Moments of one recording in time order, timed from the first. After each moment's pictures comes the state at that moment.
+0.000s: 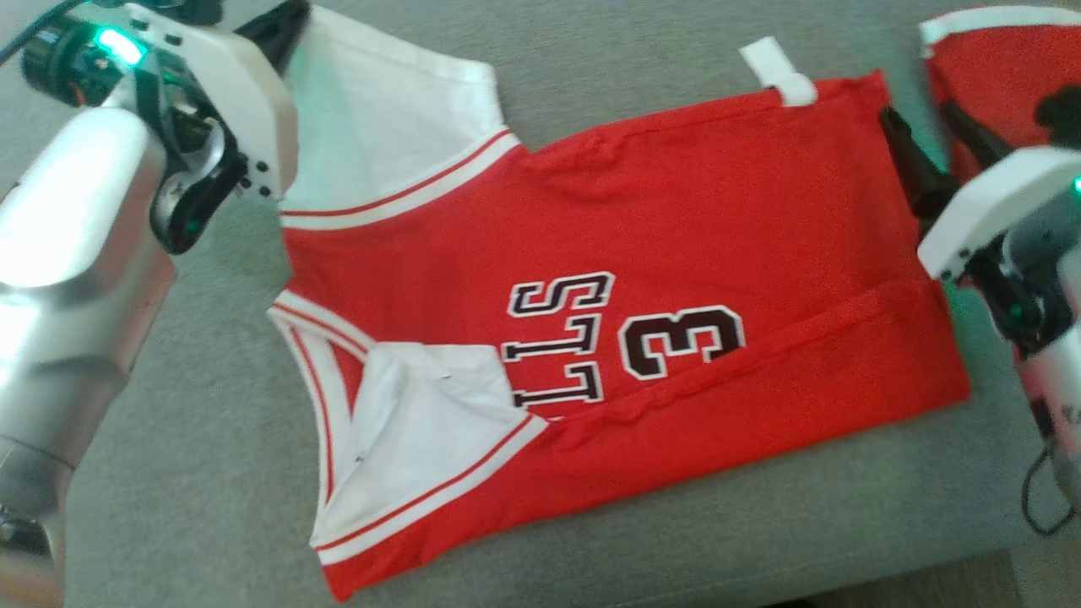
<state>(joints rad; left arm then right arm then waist) -1.08 0.43 -0.79 0.62 -0.70 -0.13 0.35 -0.63 -0.42 0.32 0.51 0.64 0.12 0.21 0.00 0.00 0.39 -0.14</state>
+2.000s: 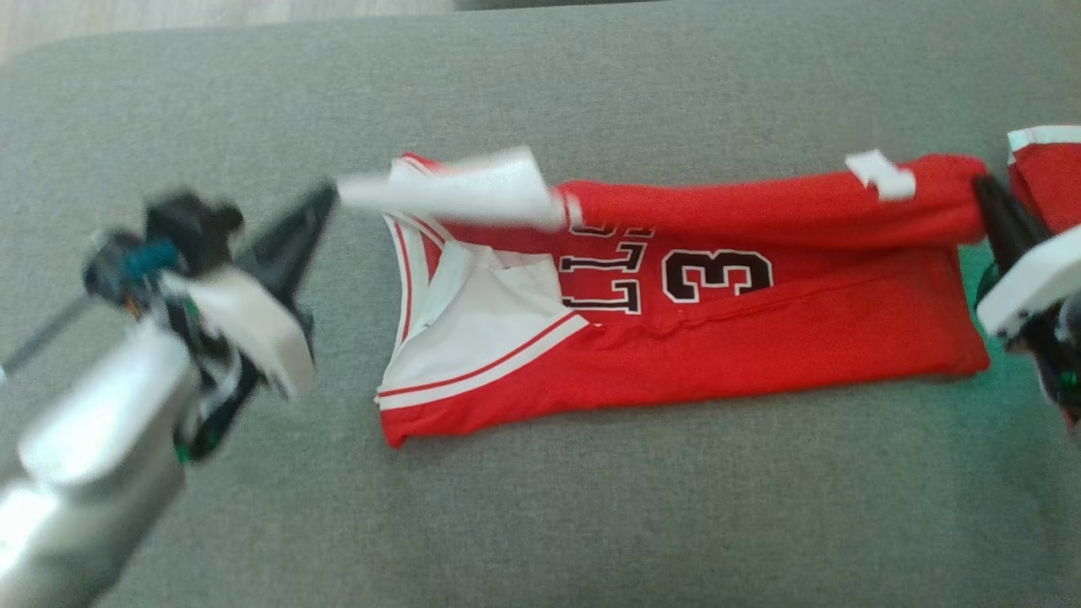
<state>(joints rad) -0.76 0.58 -0.93 0.39 -0.83 -0.06 -0.03 -0.65 -0.59 0.62 0.74 1.01 0.12 -0.04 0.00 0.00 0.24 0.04</state>
